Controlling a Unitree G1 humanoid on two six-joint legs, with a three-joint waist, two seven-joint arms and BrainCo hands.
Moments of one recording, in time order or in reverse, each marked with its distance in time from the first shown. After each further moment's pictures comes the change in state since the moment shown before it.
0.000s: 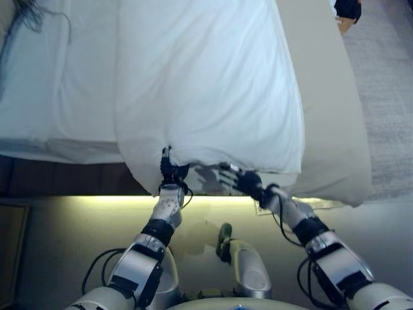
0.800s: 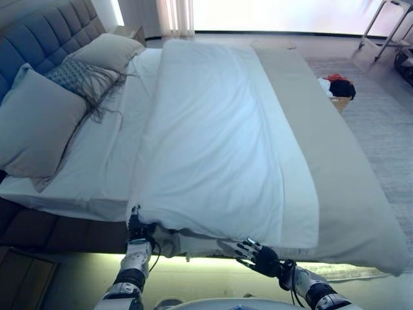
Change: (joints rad) left arm 0.295 0.126 0.349 0.221 0.459 0.223 0.019; right arm 0.270 0.071 -0.184 0.293 -0.143 -0.039 0.183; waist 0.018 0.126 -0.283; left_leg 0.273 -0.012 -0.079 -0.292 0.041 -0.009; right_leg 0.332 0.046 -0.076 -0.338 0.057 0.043
